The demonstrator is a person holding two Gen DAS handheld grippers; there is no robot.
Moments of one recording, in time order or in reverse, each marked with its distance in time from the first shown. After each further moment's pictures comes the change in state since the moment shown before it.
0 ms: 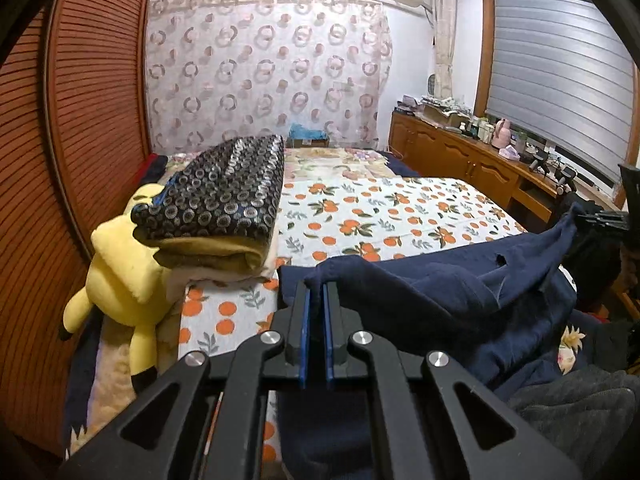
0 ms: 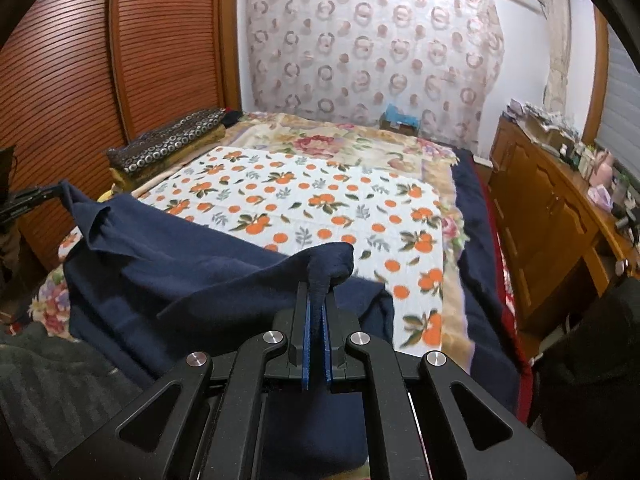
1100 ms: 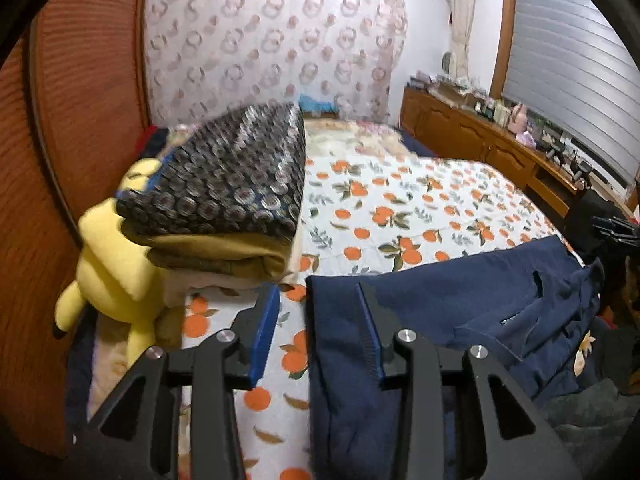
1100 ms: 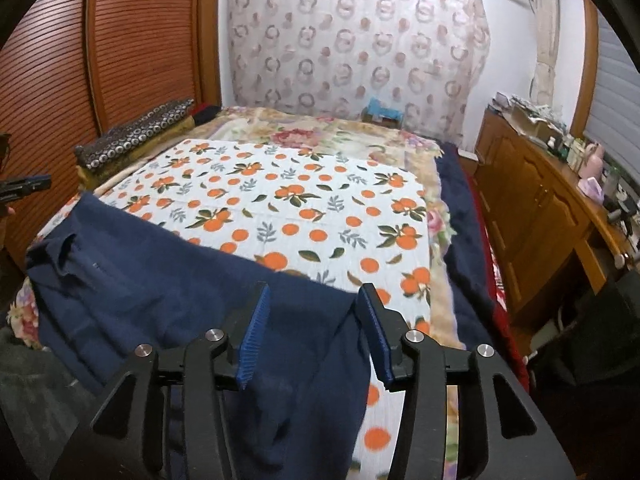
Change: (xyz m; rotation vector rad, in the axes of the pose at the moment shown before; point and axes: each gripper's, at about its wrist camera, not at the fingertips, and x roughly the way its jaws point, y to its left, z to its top) left arm 0.079 0.036 0.023 -0.025 0.124 0.012; right arm 0.054 -0.025 0.008 0.001 0.006 -0.068
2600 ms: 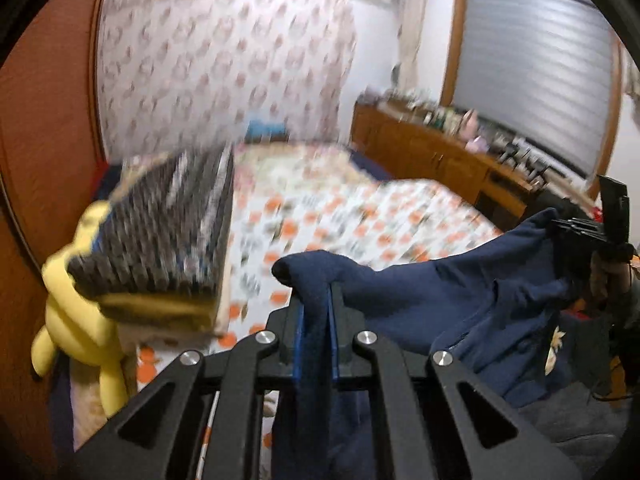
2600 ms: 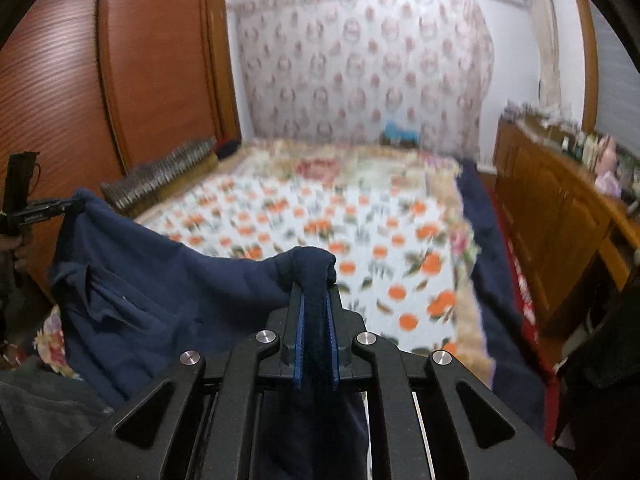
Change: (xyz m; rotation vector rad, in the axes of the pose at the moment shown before) left arm -0.044 -0.049 0.035 0.099 -0.125 -0.169; right arm -0.047 0.003 0.010 0.058 -0.142 0.102
